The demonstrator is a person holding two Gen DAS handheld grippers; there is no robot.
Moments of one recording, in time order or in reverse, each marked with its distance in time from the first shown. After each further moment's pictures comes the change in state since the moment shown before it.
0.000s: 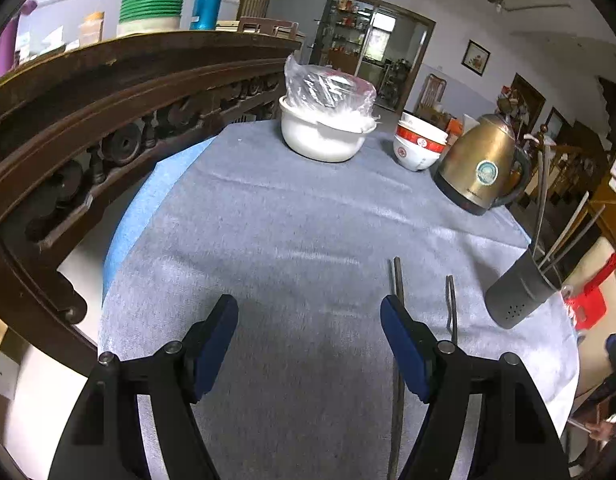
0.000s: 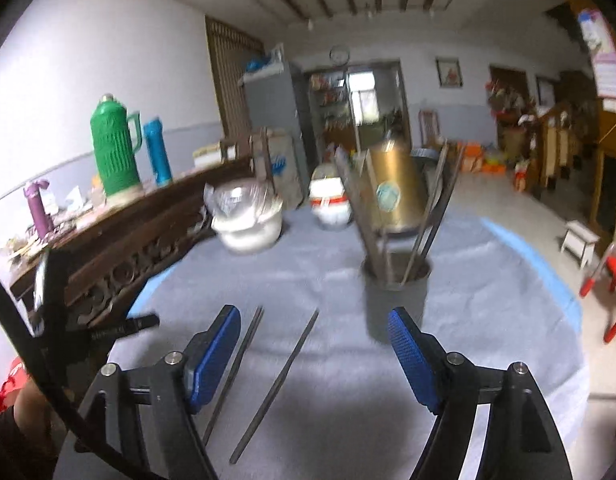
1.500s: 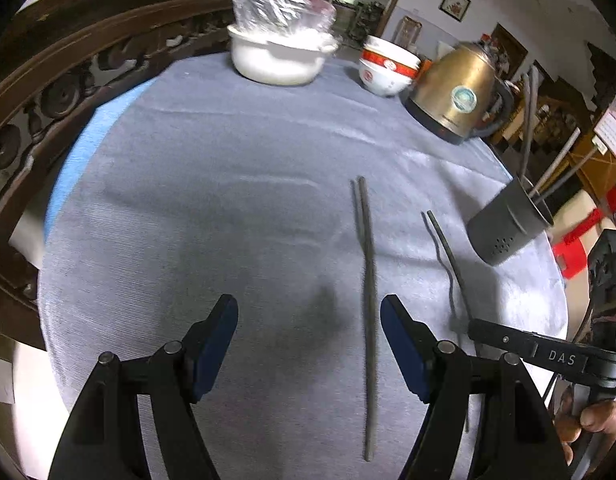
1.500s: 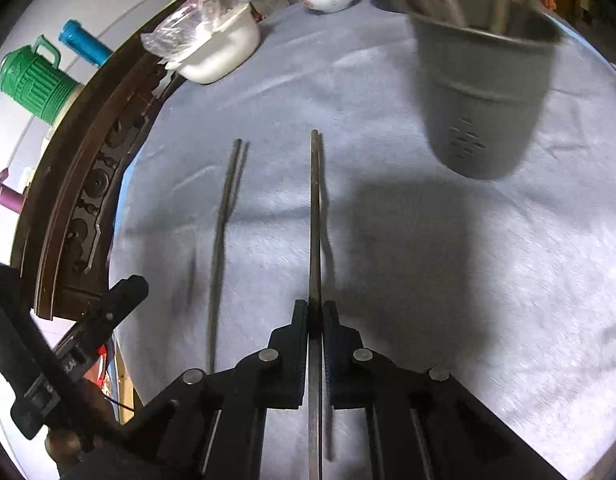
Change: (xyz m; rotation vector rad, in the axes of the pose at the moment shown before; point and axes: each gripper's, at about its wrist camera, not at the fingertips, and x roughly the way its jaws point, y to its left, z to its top) left arm 0.035 -0.026 -0.022 0.061 0.243 -0.107; right arm 0.147 -0.030 -0.049 0.244 0.725 0.138
